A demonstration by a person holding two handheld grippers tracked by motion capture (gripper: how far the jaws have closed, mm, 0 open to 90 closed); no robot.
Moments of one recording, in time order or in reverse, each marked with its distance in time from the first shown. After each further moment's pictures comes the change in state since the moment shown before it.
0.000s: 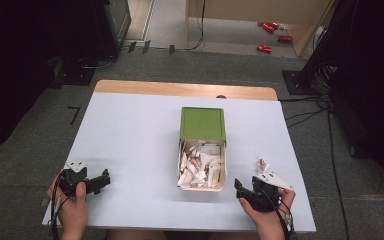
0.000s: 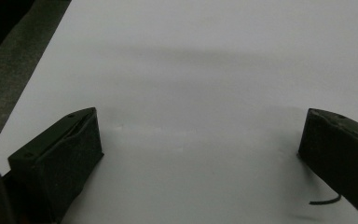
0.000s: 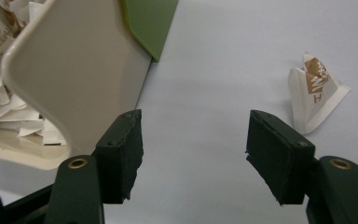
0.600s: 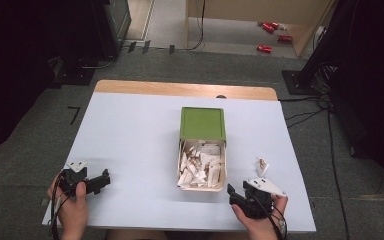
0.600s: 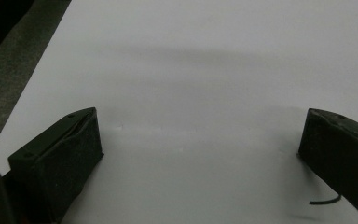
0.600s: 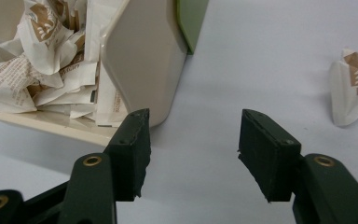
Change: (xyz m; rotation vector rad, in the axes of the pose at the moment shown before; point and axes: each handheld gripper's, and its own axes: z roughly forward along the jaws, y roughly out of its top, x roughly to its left) left arm 0.000 0.000 0.000 0.001 0.000 0.001; right arm 0.026 -0.007 -0.009 0.010 0.038 -0.026
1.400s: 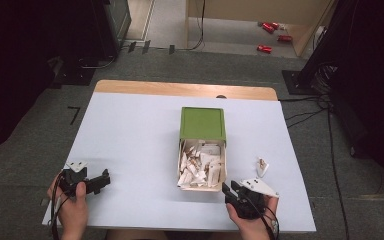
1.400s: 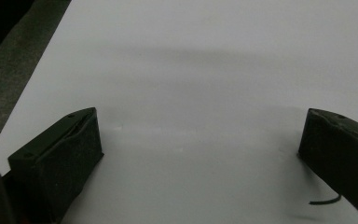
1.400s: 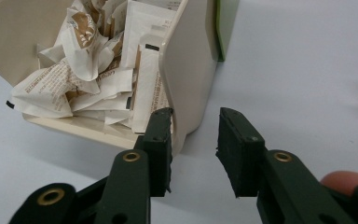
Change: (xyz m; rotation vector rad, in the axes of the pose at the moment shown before) left arm 0.000 0.000 0.000 0.000 0.000 0.000; right arm 0.015 0.000 0.005 -0.028 0.068 -0.001
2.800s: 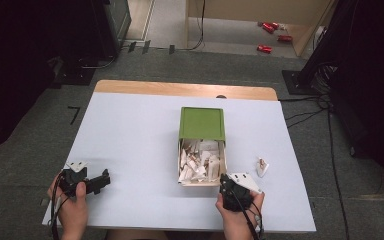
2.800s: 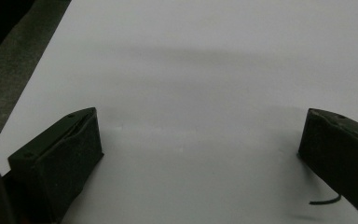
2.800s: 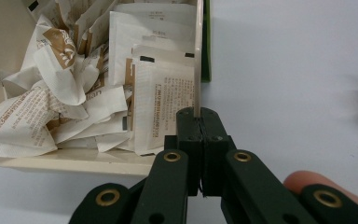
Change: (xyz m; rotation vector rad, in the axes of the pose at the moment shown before) left arm 0.000 0.000 0.000 0.000 0.000 0.000; right arm 0.028 0.008 0.026 -0.061 -0.182 0.054
